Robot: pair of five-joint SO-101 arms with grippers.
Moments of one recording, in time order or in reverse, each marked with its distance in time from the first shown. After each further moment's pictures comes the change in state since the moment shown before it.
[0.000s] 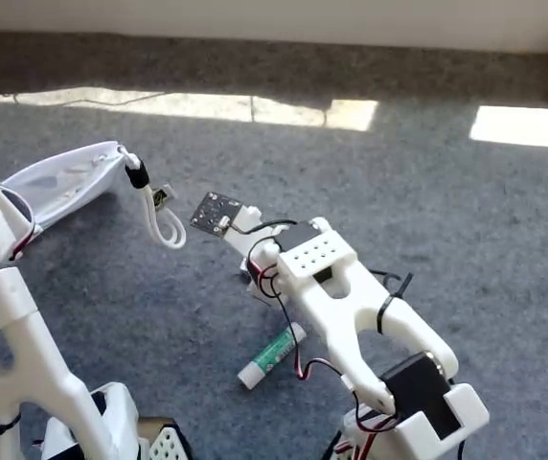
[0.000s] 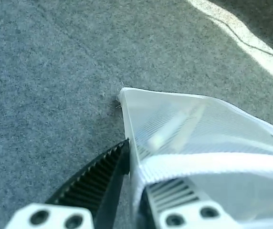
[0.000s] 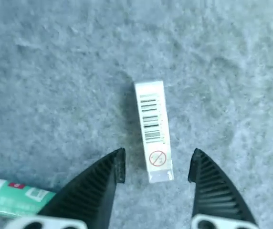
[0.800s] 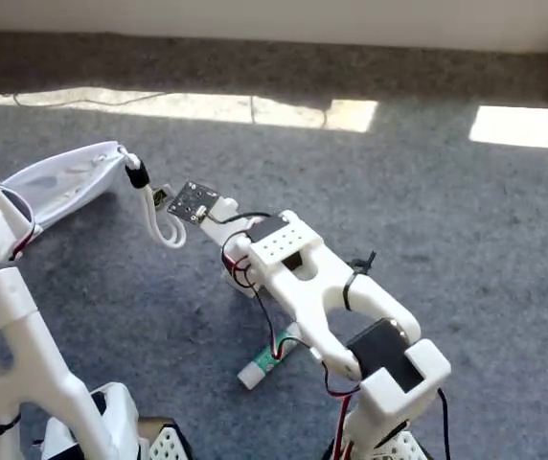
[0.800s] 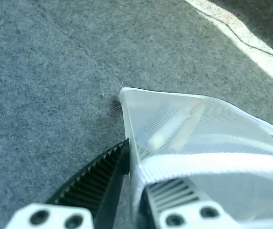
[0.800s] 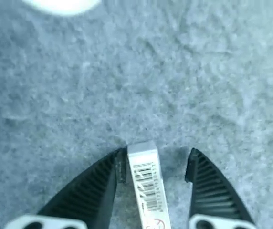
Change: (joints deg) left arm 0.0 0.0 0.0 0.0 0.0; right arm -2.7 14.4 -9.8 -6.8 -6.3
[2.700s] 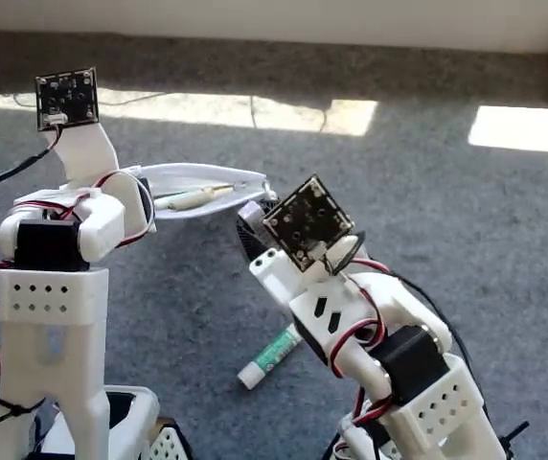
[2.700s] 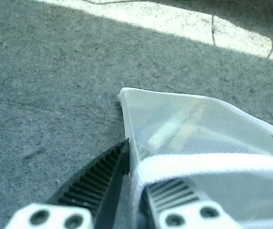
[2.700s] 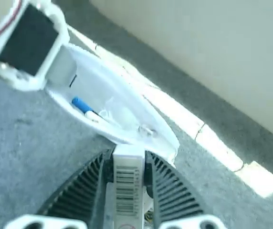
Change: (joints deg) left arm 31.2 0.0 0.0 0.0 0.0; right arm -0.1 -71.7 15.9 1.4 -14.9
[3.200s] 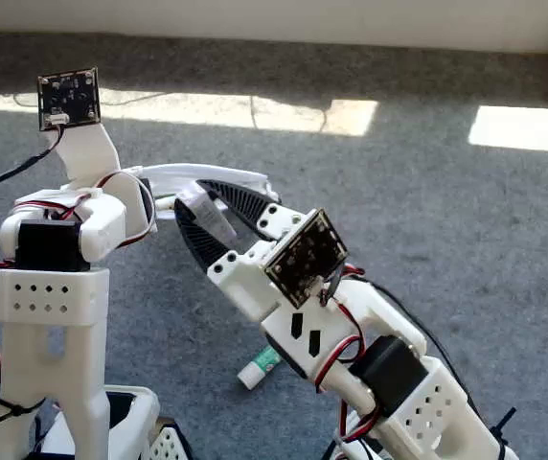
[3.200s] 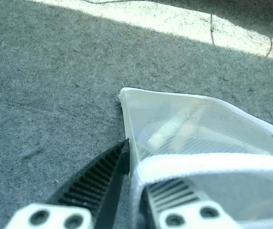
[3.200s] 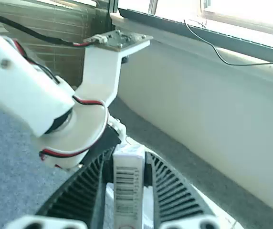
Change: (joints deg) left arm 0.3 0.0 0.0 0.0 0.0; right arm -10.0 -0.1 5.3 -25.1 -1.8
